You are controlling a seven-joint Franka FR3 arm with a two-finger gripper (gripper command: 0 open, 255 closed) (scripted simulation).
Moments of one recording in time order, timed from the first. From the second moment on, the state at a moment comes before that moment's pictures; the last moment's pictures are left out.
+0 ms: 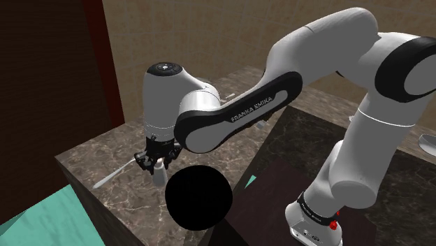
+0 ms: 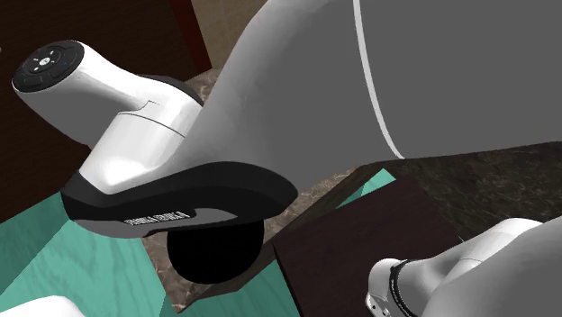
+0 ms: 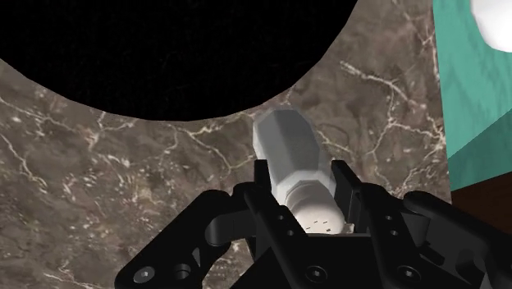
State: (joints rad) arm 0.22 0.15 0.56 -2.08 -0.16 2.28 1.03
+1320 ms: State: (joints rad) arm 0.21 0.04 0.57 -1.91 -0.07 2.03 0.96
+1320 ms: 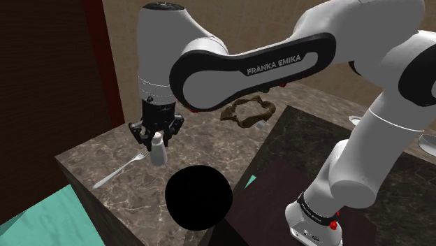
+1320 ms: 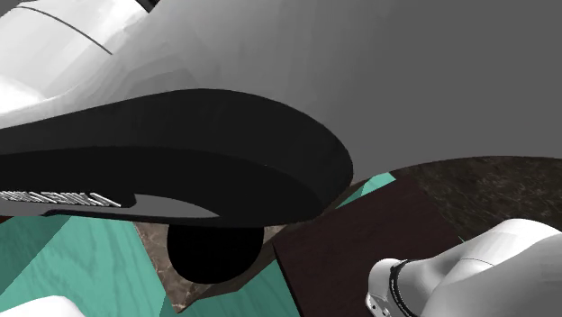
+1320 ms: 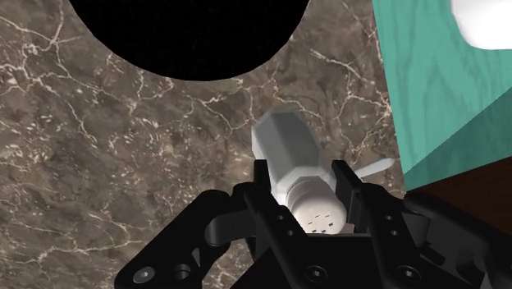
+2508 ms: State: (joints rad) arm 0.27 -0.39 0.54 -2.16 0.16 1.90 0.89
